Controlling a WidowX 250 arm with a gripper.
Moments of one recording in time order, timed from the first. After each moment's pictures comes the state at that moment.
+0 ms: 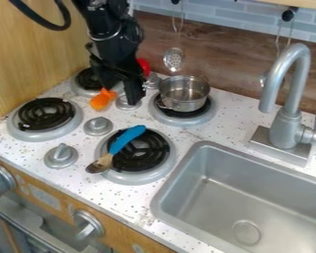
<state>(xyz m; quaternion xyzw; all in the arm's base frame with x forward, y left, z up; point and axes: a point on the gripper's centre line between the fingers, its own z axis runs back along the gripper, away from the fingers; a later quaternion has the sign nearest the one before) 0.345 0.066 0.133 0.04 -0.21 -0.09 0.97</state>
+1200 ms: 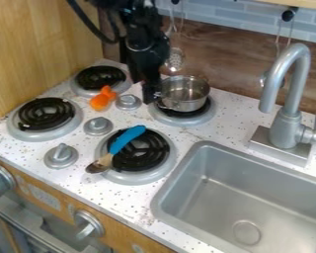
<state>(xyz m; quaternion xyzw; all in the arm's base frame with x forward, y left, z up) 0.434 0.027 0.099 0.12 -0.19 -0.34 0.91</state>
